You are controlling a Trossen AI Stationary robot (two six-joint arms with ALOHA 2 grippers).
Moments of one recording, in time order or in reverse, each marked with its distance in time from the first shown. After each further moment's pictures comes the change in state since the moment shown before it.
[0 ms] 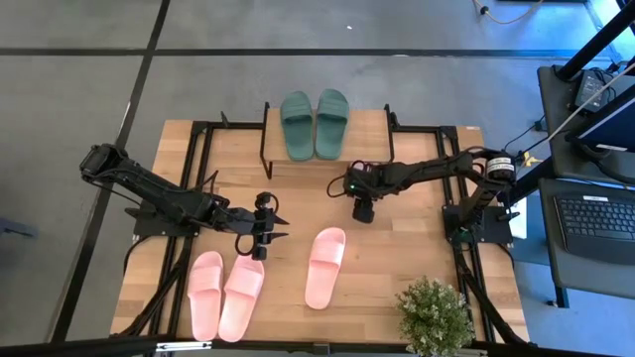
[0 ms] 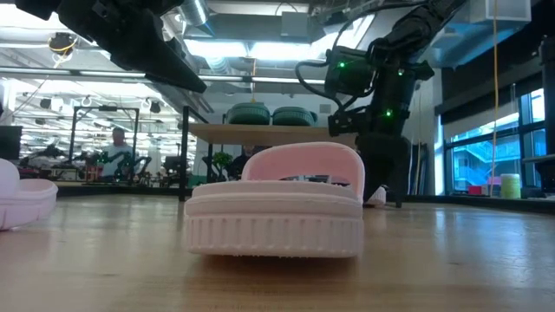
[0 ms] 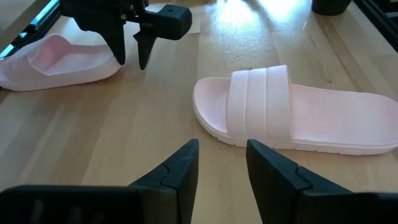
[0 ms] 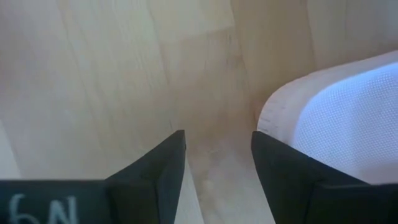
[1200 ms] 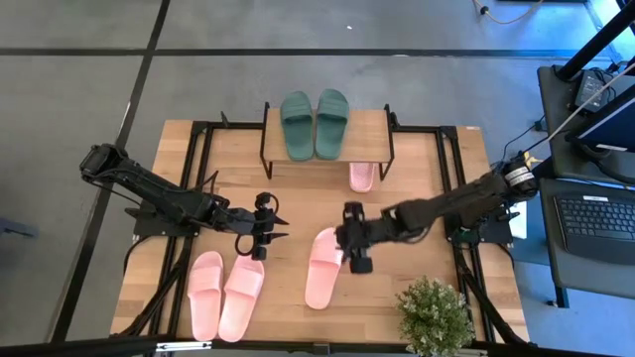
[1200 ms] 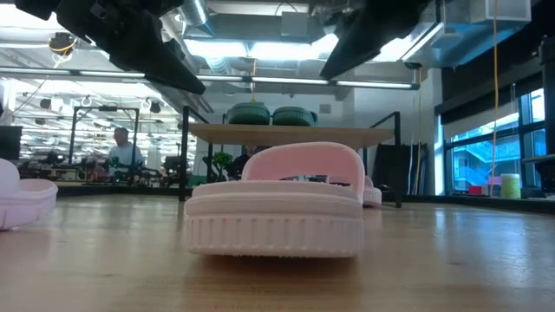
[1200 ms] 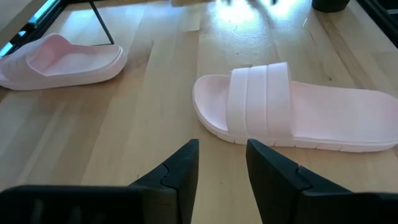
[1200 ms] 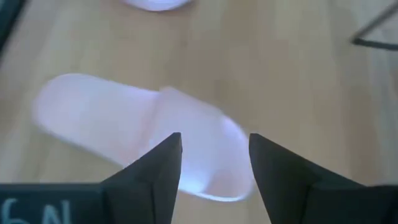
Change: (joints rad) left arm -0.003 0.000 0.000 -0.008 0.001 0.002; right arm 0.511 -0.124 0.215 0.058 0.045 0.087
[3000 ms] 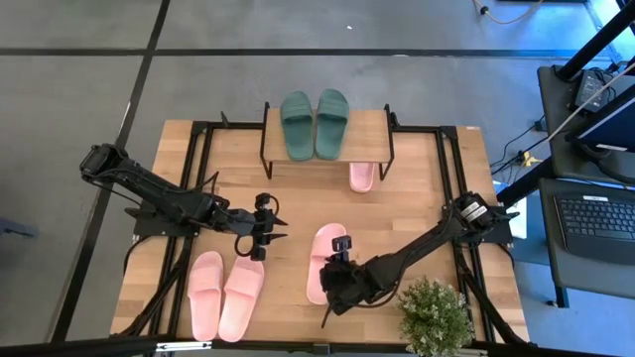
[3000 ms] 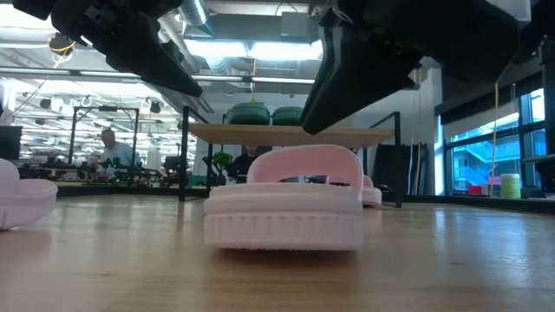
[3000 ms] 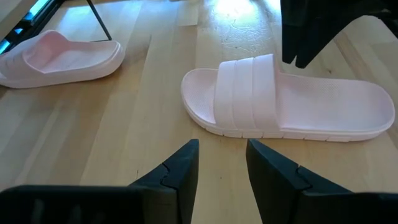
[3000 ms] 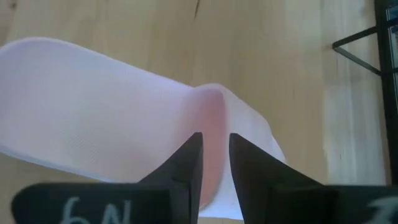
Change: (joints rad) left arm -0.005 0.000 0.000 -0.020 0.000 0.005; right arm 0.223 0.442 0.338 -0.230 0.437 0.103
